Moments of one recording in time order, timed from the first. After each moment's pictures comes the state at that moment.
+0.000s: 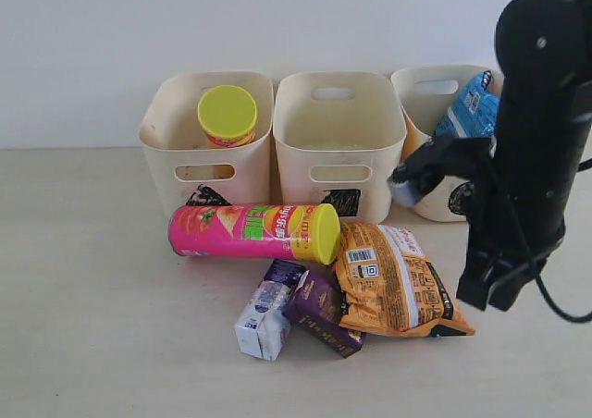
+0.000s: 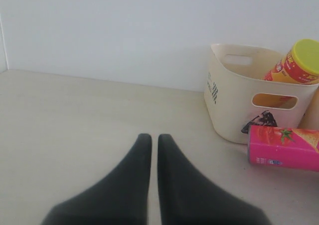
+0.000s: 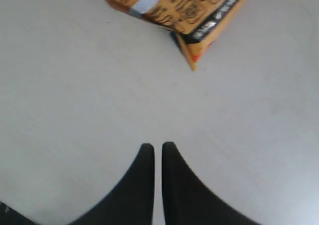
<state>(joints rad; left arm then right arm) 0.05 0.00 0.00 0.02 0.18 -0.11 0.45 1.66 -1.20 -0.02 1.22 -0.47</state>
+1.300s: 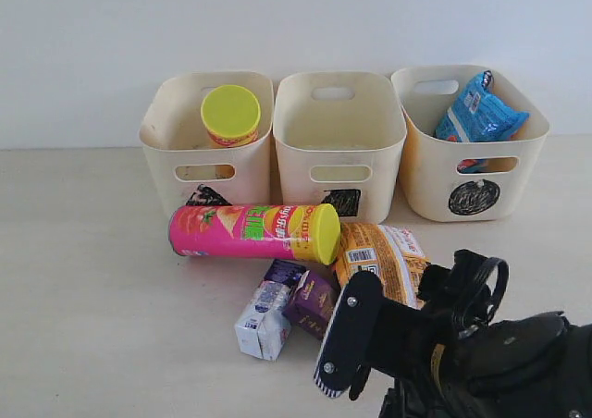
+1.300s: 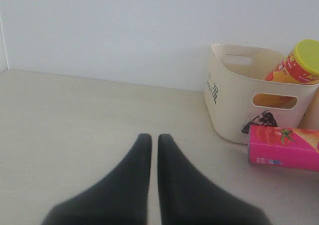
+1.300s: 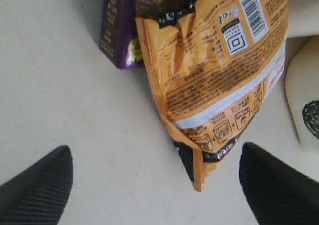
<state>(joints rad) 0.05 0.00 0.00 0.02 0.18 -0.11 1.02 1.55 -0.57 -1.32 0.57 0.91</state>
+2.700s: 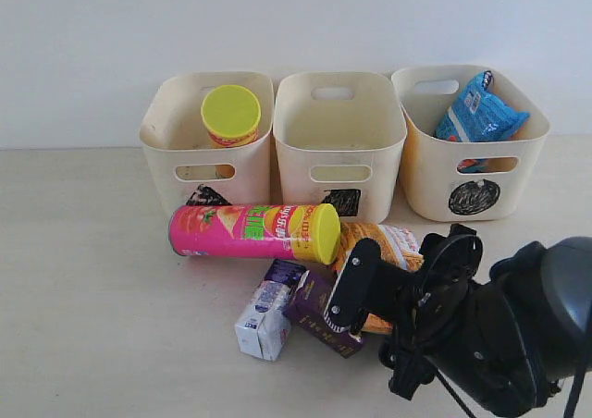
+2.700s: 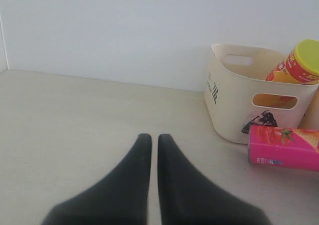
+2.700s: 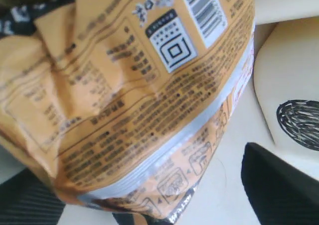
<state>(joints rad) 0.05 0.00 0.00 0.02 0.18 -0.11 0.81 1.83 -0.68 -1.74 0.59 1.26</state>
